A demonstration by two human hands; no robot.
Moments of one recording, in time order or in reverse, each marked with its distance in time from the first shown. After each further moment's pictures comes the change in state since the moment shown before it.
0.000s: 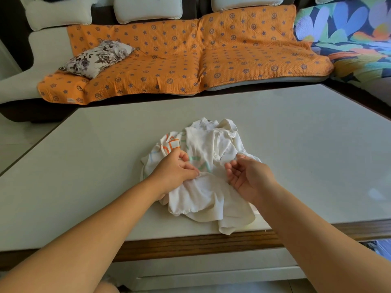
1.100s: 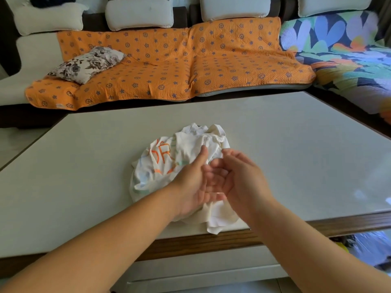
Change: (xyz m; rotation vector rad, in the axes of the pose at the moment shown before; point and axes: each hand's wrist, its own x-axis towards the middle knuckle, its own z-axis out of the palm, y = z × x) left_hand -0.044 0.063 0.058 -0.538 -0.285 -0.252; right_hand -0.076 -0.008 0.015 -0.067 -0.264 -0.167
